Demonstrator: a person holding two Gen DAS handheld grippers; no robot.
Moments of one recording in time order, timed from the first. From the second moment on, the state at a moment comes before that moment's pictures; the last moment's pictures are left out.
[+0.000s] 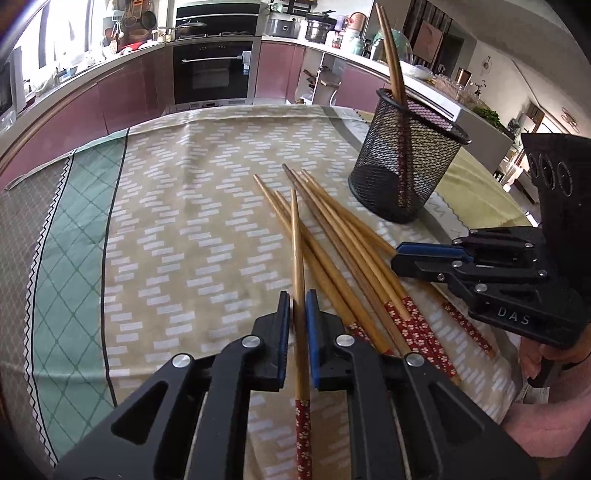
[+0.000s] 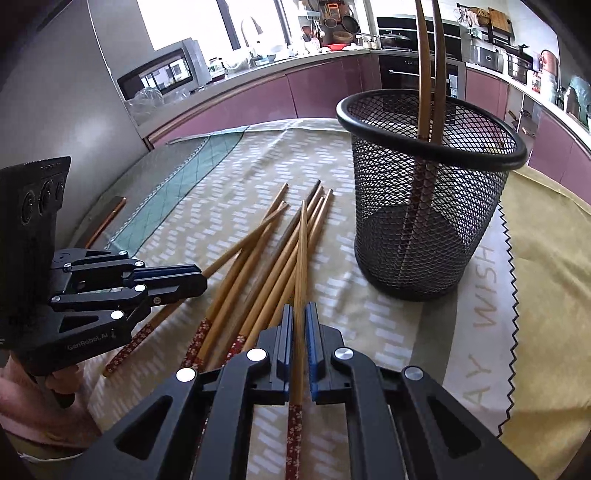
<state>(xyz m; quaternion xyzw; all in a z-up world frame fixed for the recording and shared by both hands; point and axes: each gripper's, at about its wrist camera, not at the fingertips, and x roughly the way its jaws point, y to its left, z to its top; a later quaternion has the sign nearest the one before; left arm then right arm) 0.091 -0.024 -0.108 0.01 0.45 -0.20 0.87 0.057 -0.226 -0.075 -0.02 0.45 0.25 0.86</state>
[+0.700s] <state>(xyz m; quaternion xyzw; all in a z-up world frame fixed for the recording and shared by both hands) 0.097 -0.026 -0.094 0.01 0.43 -0.21 0.88 0.047 -0.237 -0.054 0.00 0.41 0.26 0.87</state>
